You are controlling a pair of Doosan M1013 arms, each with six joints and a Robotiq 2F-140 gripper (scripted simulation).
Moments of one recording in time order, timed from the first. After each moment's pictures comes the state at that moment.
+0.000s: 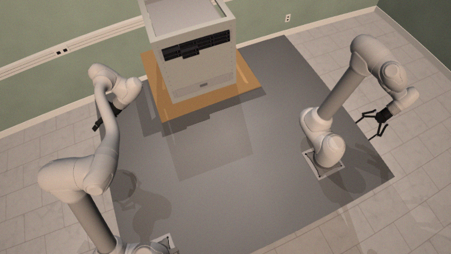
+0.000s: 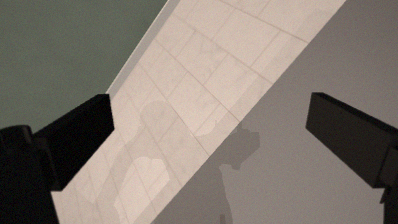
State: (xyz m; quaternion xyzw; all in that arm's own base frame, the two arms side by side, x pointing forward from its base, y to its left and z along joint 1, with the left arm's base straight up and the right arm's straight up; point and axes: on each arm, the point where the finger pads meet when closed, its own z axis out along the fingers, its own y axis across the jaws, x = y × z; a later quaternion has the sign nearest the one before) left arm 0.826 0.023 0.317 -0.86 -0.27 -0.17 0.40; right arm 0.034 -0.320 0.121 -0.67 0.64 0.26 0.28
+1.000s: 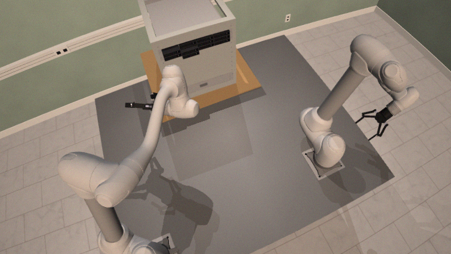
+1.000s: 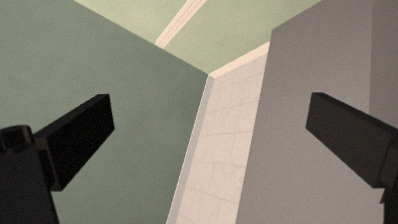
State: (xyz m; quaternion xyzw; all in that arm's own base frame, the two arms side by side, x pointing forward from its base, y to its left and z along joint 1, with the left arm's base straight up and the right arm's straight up) left arm 0.788 -0.228 0.402 -0.79 0.06 -0.36 0.49; right arm 0.034 -0.320 0.121 -0.67 0.64 0.26 0.28
